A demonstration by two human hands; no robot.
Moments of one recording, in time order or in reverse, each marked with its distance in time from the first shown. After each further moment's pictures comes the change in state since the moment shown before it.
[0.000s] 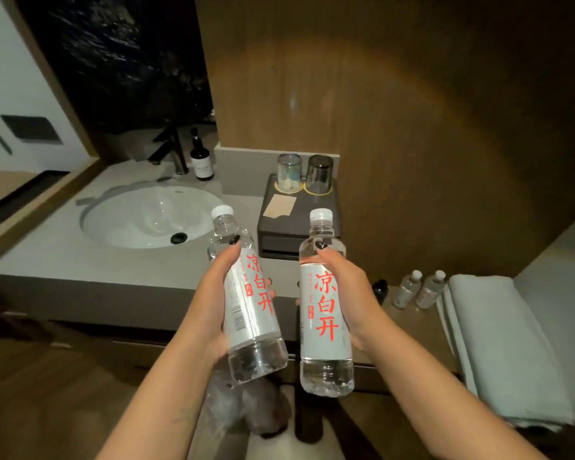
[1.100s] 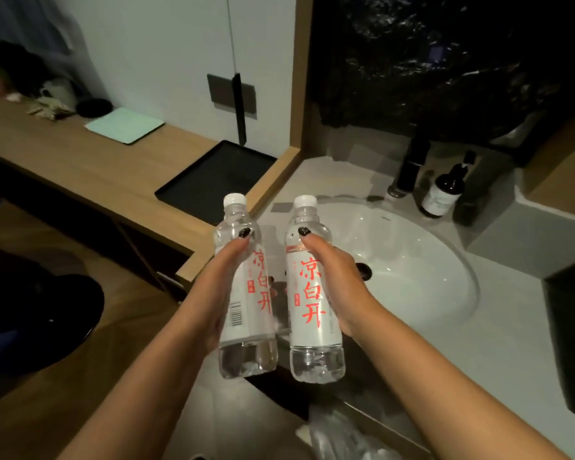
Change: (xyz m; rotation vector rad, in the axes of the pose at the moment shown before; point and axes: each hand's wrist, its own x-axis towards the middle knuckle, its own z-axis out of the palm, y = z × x) left_hand 0.123 0.295 -0.413 0.187 0.253 0.214; right_hand 0.265 0.057 0.510 -0.232 -0.320 0.119
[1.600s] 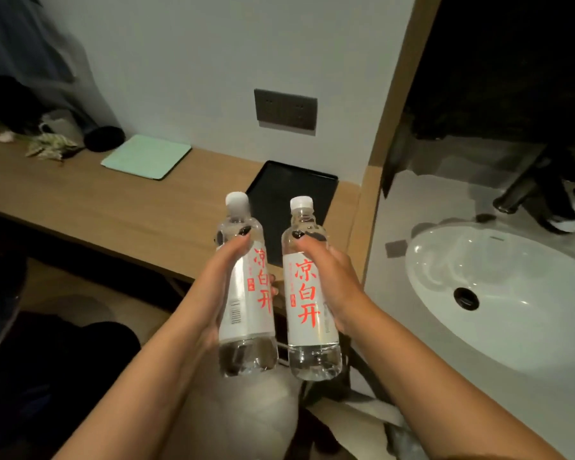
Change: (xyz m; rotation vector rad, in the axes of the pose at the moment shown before) left_hand 0.161 0.097 -0.236 -0.035 -0.035 -0.204; right_hand 0.182 -0.020 0.226 -0.007 0.123 0.013
